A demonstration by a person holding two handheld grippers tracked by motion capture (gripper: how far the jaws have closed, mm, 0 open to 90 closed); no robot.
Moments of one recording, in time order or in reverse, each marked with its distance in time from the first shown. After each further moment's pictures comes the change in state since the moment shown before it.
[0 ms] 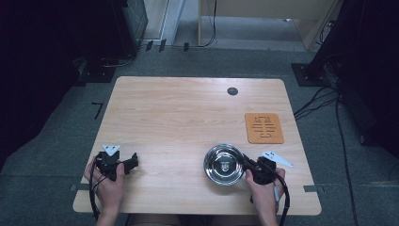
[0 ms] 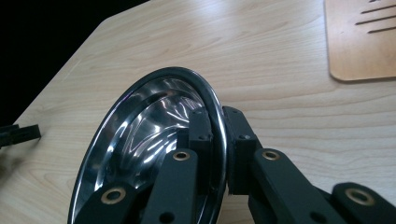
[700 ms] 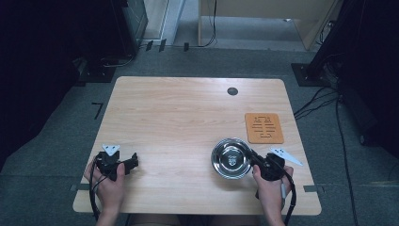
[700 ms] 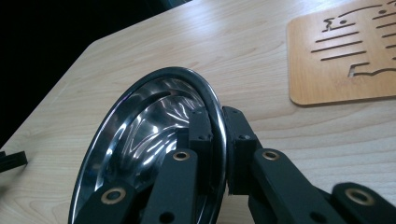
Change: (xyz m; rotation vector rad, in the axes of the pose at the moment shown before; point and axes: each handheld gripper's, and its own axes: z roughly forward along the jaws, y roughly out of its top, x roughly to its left) left arm 0.000 0.000 0.000 0.000 0.000 0.000; right arm -0.015 0.015 -0.008 -0.061 -0.038 0.031
